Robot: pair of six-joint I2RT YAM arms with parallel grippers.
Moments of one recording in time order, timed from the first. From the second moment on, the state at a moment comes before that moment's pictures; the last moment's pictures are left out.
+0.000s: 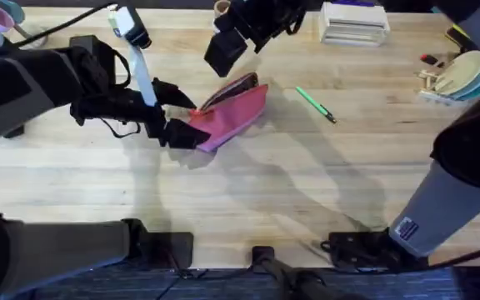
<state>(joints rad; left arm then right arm) 0.17 1.51 0.84 -0.79 0.94 1.07 0.60 2.00 2.12 -1.35 -0.20 -0.16</state>
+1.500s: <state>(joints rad) 0.25 1.36 1.37 -1.38 0.75 1.03 0.66 1.94 2.13 -1.30 -0.16 -1.19</state>
